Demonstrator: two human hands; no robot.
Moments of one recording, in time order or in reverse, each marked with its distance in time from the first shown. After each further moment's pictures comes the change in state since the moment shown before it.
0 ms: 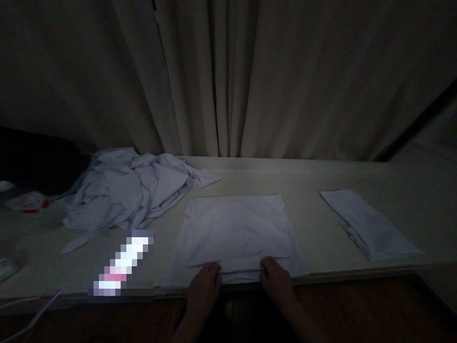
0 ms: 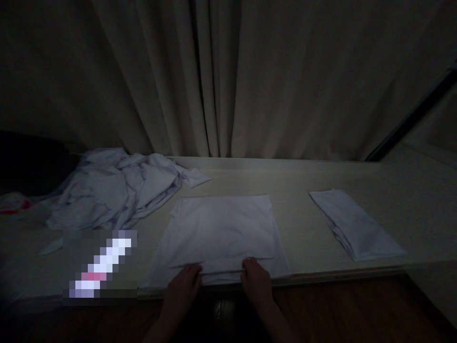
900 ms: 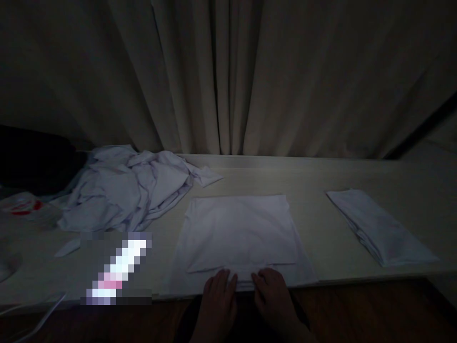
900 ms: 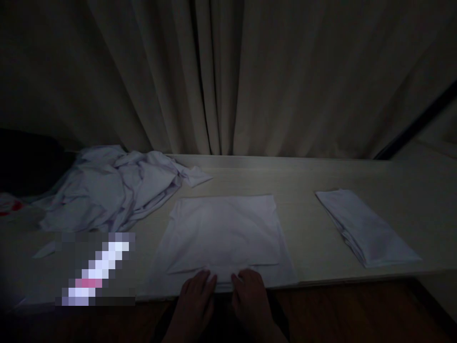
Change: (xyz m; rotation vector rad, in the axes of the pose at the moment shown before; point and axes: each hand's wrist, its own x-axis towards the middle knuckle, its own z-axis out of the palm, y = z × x) left_hand -0.018 0.014 0.014 0.182 0.163 0.329; right_hand -0.015 -0.023 -0.003 0.036 0.033 -0.232
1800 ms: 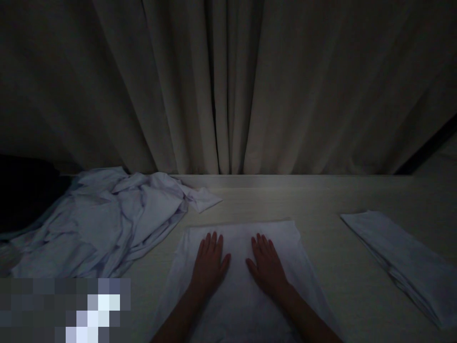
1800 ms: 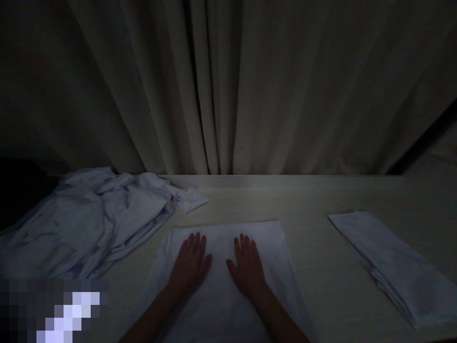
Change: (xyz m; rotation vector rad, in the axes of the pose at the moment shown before) left_hand 0.177 -0.115 0.036 0.083 0.070 -0.118; right_hand 0.181 0.064 0.031 -0.093 -0.067 0.074
